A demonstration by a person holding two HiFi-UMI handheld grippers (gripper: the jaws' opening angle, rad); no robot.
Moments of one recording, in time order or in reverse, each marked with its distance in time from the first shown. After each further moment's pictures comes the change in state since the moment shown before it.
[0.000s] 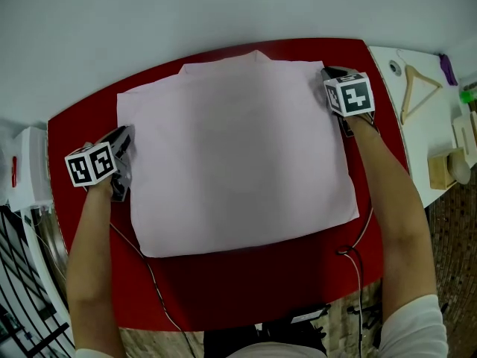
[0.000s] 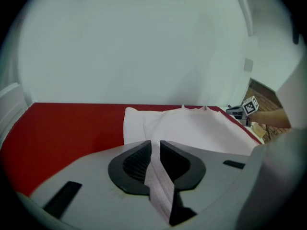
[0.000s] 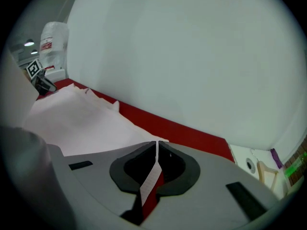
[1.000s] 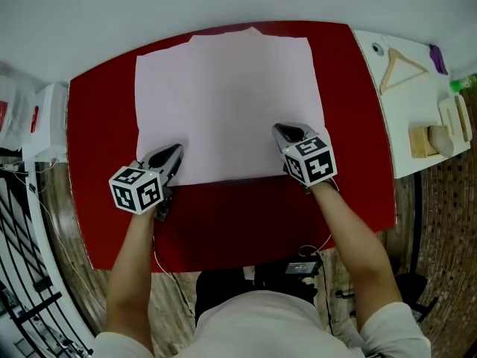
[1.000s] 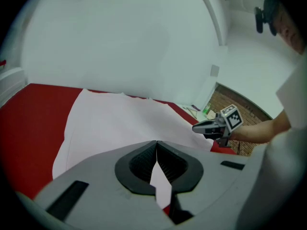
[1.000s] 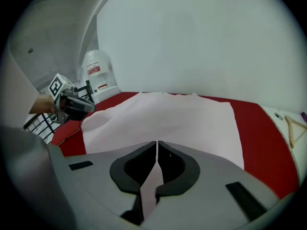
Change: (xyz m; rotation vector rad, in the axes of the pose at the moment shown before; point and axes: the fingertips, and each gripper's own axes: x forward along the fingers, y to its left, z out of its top) left arm -0.124 -0.215 -0.114 0.031 -0.029 -0.263; right arm -0.190 0.221 -0.091 0.091 -0.043 0.423
